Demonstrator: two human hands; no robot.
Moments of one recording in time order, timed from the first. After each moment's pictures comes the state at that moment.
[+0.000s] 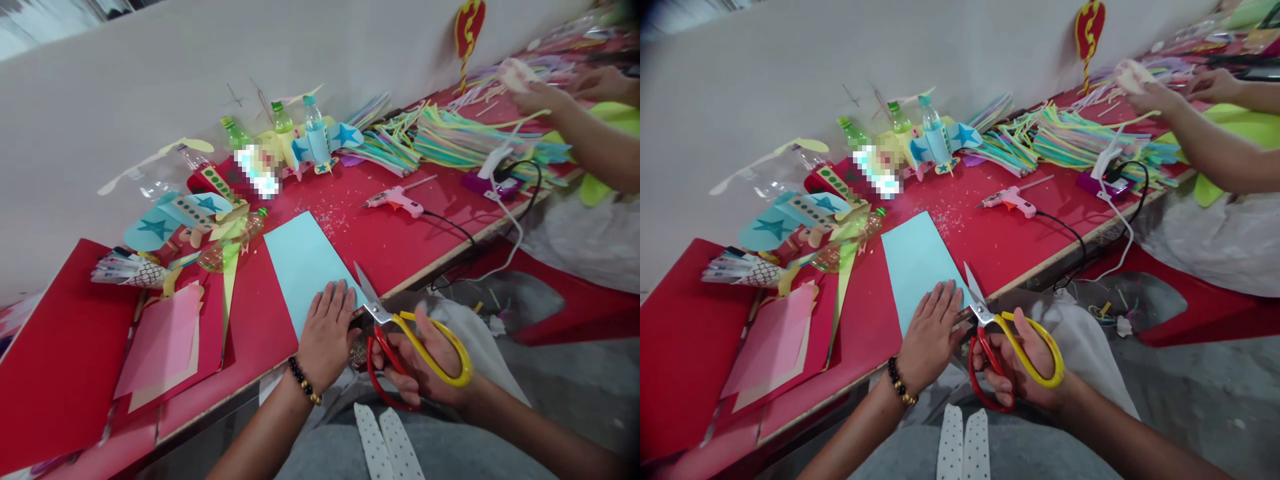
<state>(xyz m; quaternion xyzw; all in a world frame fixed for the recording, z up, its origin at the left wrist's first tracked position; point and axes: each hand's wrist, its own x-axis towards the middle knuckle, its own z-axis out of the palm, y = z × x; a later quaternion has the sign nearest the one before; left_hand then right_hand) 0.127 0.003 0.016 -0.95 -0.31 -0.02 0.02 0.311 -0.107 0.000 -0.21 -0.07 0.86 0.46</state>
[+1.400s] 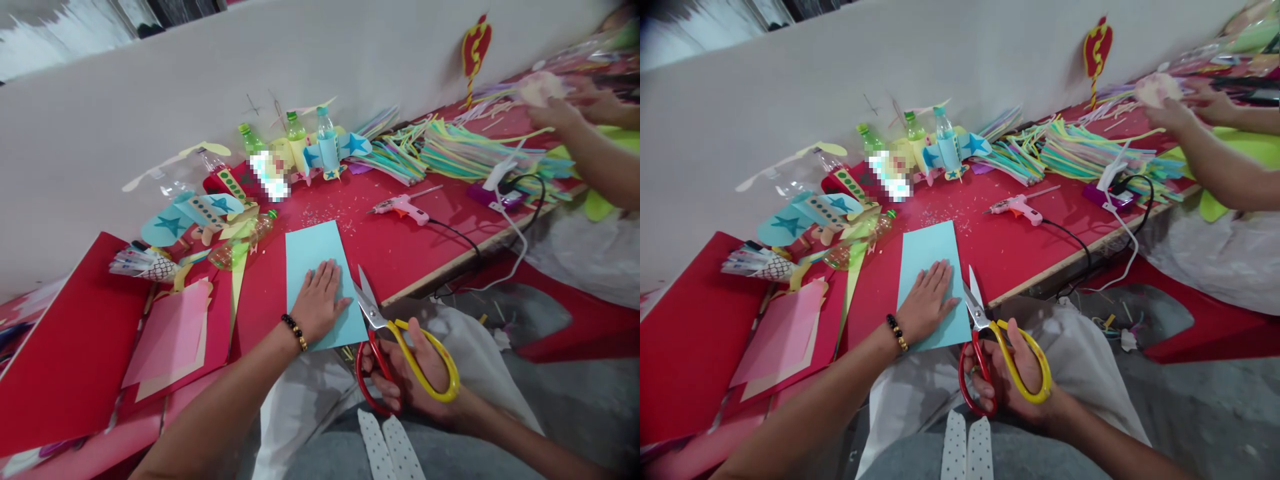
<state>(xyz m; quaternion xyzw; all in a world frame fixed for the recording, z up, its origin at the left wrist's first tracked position) 0.128 0.069 0.025 -0.94 -0.33 0.01 -0.03 0.280 -0.106 0.002 -0.22 -0.08 0.83 0.50</state>
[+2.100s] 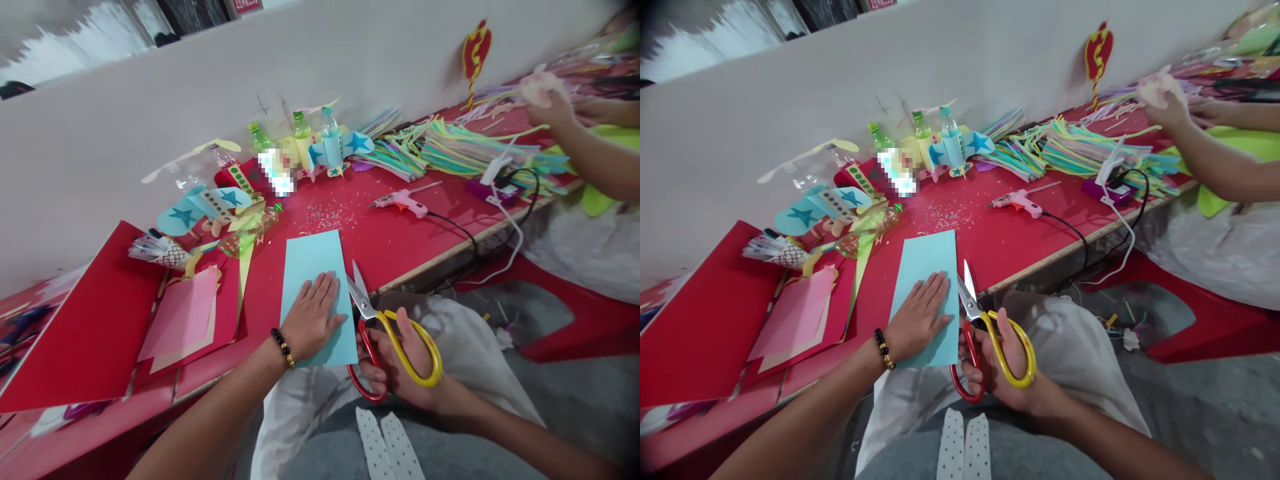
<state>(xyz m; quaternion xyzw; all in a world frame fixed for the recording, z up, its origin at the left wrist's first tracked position) 0.084 0.024 0.021 -0.96 -0.29 0.00 -0.02 0.258 -0.113 -0.005 -0.17 -0.05 0.86 0.49</state>
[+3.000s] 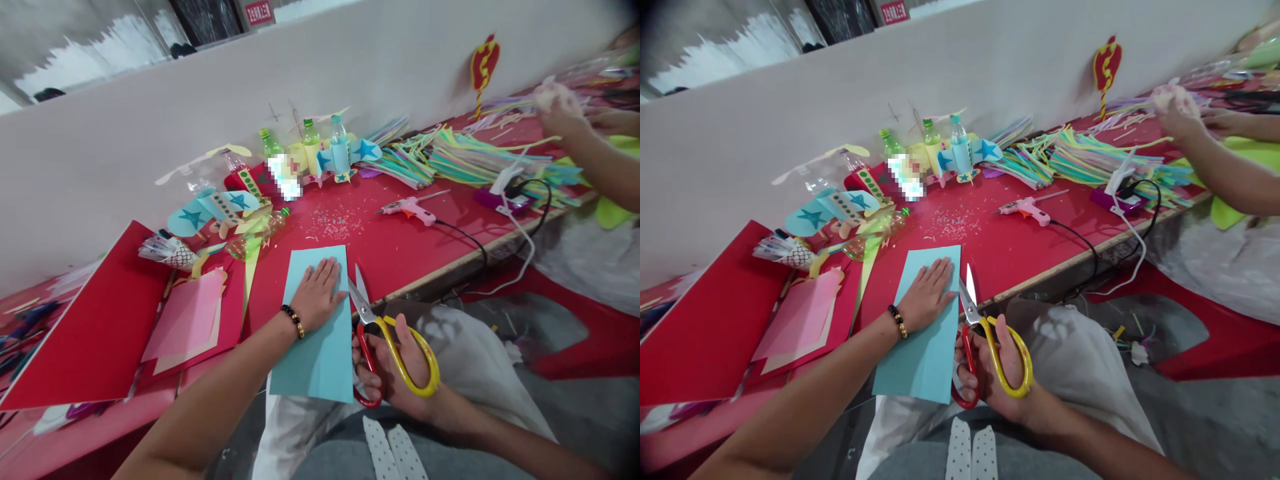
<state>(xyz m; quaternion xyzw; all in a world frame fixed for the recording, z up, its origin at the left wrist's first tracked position) 0.106 0.071 0.018 -0.94 -0.33 -0.01 -0.02 0.243 -0.102 -0.002 -0.17 -0.06 0.85 0.49</state>
